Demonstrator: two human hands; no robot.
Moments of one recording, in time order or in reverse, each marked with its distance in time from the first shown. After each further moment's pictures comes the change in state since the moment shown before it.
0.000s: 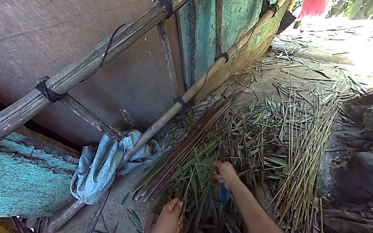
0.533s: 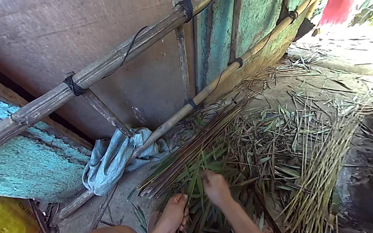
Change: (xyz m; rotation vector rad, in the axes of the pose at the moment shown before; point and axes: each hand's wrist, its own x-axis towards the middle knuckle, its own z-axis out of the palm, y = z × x) left_hand 0.003 0.012 -0.006 -0.067 0.046 -0.035; right_hand -0.064 -0.009 0.043 -0.833 -0.186 -0.478
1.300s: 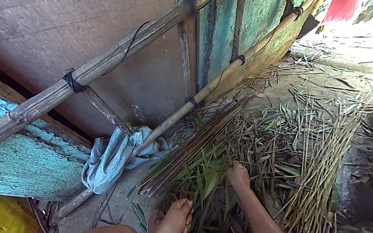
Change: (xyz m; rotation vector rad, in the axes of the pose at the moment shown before) left_hand -0.007 -0.005 0.002 0.026 -0.119 -0.025; right_hand 0.039 0.058 -0.023 0.162 0.302 0.467
